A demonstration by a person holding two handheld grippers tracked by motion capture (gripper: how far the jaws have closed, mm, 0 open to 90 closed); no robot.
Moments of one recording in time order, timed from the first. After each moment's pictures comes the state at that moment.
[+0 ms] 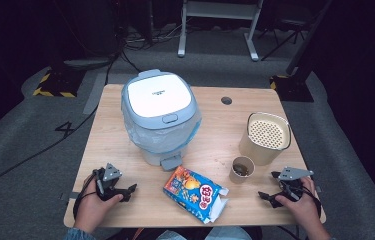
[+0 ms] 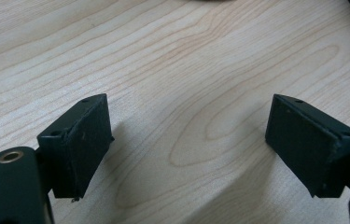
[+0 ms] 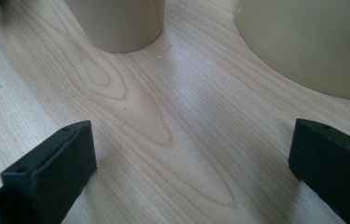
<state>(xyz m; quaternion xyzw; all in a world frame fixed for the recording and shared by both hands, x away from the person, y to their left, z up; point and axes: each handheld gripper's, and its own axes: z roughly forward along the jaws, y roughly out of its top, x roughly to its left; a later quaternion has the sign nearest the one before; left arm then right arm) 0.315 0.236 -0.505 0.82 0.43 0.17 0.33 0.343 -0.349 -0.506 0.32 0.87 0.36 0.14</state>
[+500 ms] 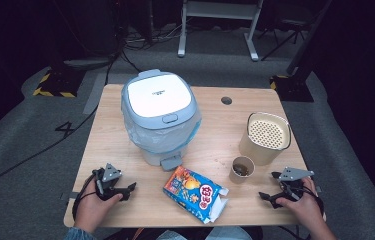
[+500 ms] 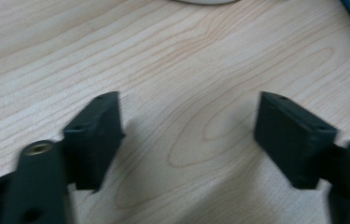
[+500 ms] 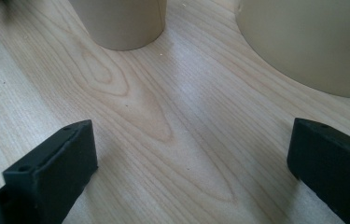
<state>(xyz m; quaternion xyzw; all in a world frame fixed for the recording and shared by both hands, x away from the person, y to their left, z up) 0.313 0.237 -0.502 0.82 0.42 0.17 0.34 0.342 -0.351 -0.505 0.32 0.87 0.36 0.14</state>
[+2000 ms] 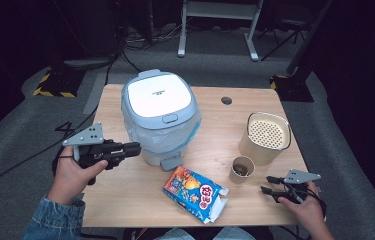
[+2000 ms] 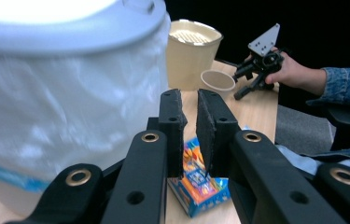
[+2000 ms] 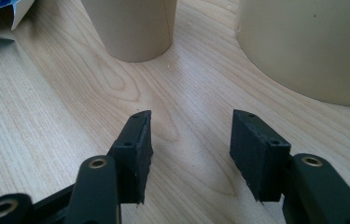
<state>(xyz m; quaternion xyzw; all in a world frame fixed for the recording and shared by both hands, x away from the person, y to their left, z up) 0.333 0.231 -0.323 0.79 0.22 0.08 0.56 0.335 -0.359 -0.503 0.30 0.85 0.40 0.14</state>
